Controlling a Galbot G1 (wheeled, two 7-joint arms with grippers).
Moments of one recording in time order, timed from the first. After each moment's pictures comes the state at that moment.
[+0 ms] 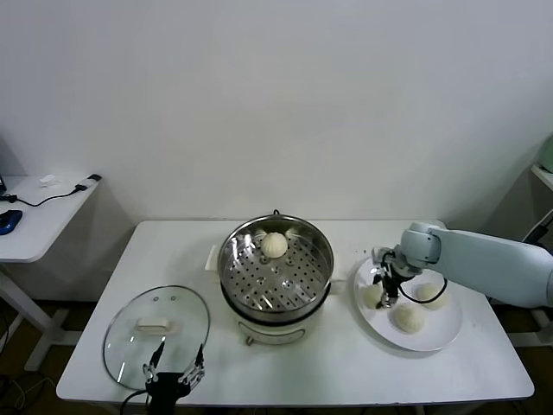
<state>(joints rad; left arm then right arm) 1.78 -1.50 -0.56 -1.96 -0.01 0.00 -0.02 0.34 0.78 -1.47 1.24 0.45 -0.37 -0.77</state>
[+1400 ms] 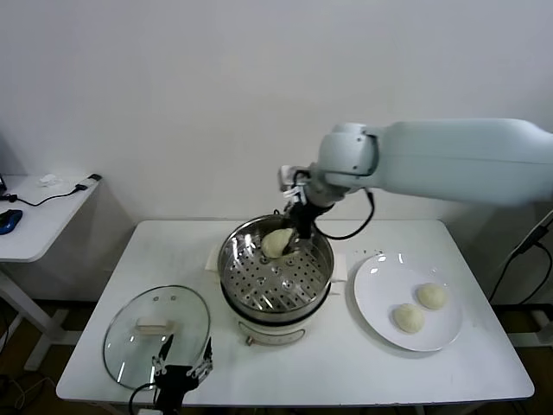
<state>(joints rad) 1.75 -1.50 -0.53 -1.97 -0.01 0.01 -0.01 0.88 1.18 -1.60 1.54 1.01 -0.56 -0.66</state>
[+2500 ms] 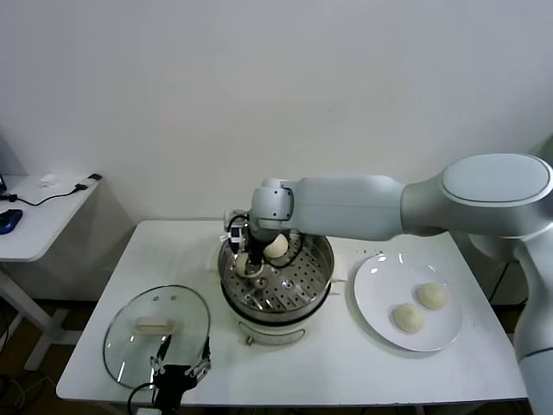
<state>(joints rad) 1.75 -1.50 -0.54 -1.96 -0.01 0.01 -0.01 0.61 1.40 -1.54 1.25 0.91 -0.59 -0.60</state>
